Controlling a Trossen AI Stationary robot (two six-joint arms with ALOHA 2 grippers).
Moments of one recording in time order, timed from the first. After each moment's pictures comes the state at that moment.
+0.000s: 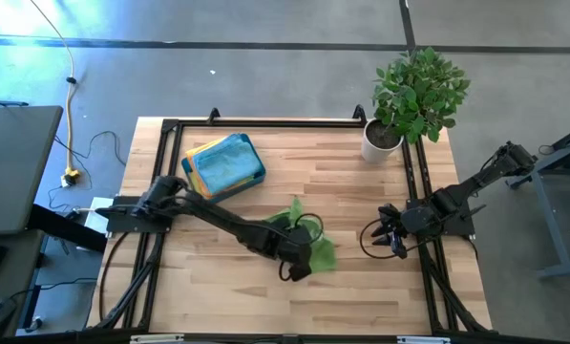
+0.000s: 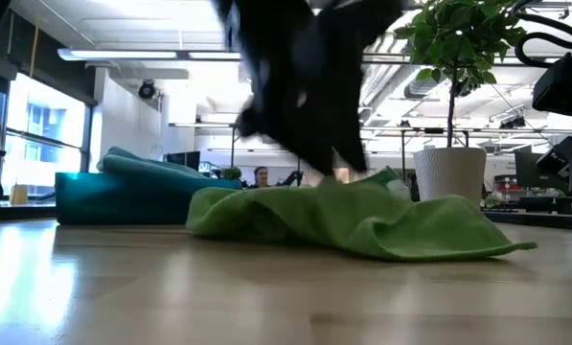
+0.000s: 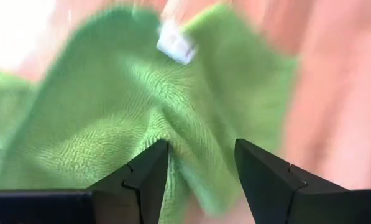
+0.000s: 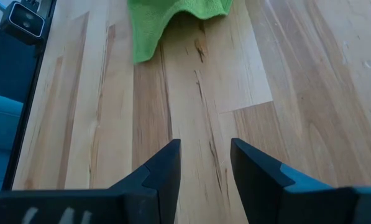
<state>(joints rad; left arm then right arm) -0.22 2.10 1.54 -0.51 -0.31 -0.67 0.51 0.48 0.15 -0.41 0.10 0.70</state>
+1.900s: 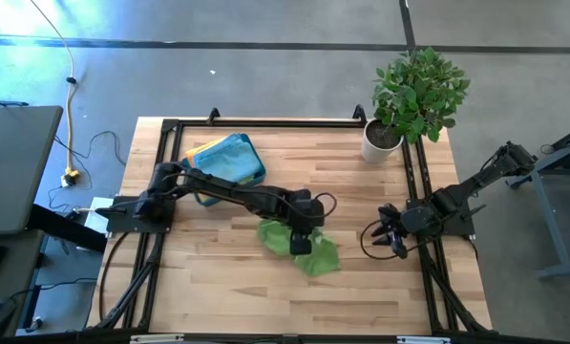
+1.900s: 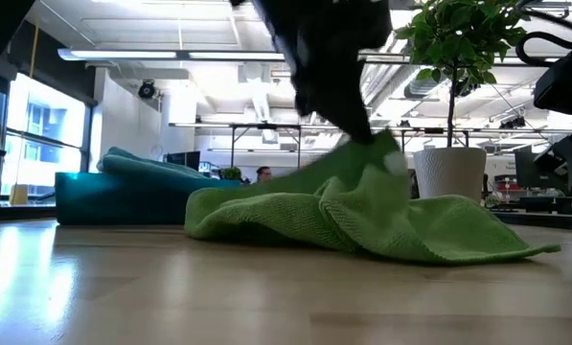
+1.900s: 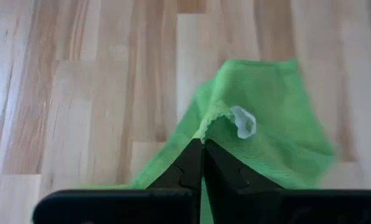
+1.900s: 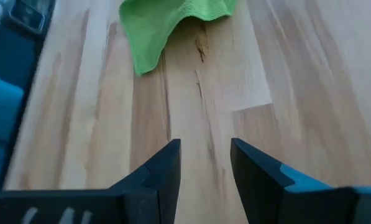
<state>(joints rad) -0.02 2.08 1.68 -0.61 -0.07 -0.10 0.51 0.48 0.15 -0.41 0.10 0.66</state>
